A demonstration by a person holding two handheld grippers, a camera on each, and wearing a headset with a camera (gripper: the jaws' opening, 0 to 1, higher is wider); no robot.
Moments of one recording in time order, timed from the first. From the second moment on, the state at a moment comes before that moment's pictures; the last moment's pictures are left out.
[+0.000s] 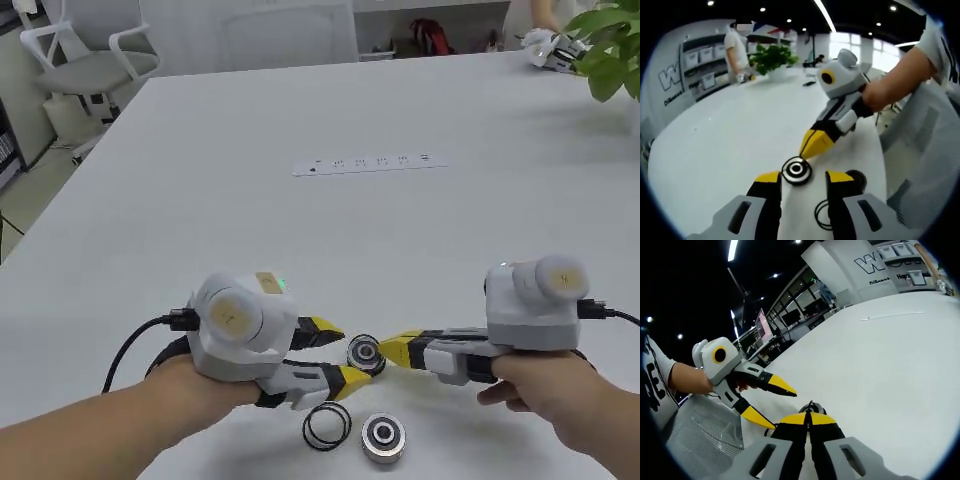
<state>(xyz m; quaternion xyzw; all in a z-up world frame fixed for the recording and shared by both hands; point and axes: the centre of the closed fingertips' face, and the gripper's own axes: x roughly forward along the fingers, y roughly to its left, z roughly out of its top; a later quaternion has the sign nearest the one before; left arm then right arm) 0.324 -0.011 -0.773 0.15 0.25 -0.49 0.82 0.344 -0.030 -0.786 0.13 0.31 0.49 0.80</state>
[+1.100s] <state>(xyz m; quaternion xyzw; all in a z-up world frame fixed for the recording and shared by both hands) 0.290 0.024 -0.749 0.15 0.23 -0.52 0.81 0.329 -0.021 -0.769 0.16 0.31 0.52 0.78</state>
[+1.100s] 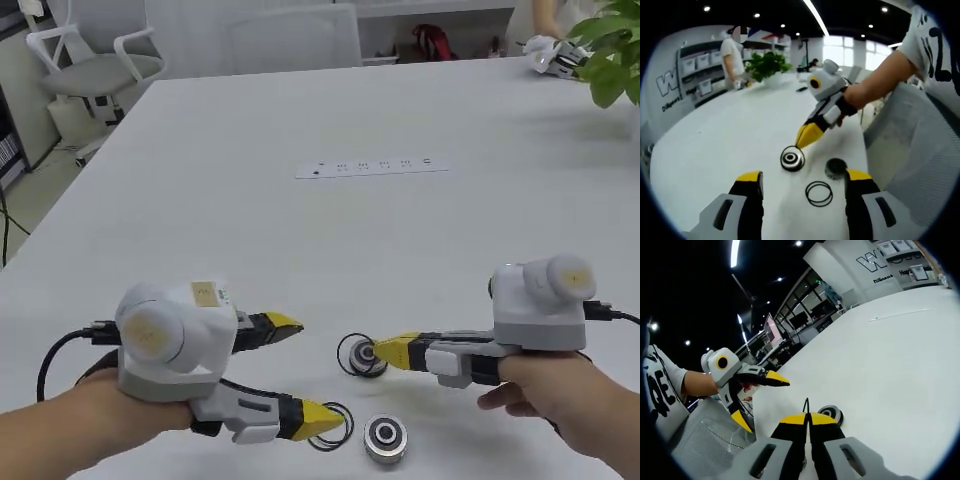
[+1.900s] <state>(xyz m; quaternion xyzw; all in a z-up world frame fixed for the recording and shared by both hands) 0.278 0.047 -0.744 0.13 0.22 -0.50 0.82 0.294 0.000 -0.771 0.17 0.35 0.57 0.72</state>
